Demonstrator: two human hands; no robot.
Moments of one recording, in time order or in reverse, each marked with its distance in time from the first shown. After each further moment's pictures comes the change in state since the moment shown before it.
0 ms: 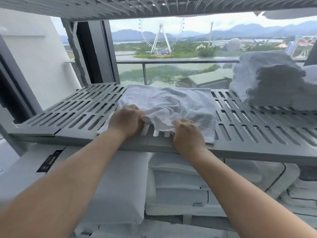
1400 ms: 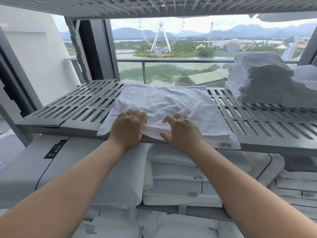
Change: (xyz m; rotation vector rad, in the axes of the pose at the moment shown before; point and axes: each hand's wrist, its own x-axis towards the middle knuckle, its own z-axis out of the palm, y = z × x) left_hand -0.061 0.028 0.003 0.173 0.203 0.188; right_hand -0.027 -0.006 -0.027 0.003 -0.082 -0.162
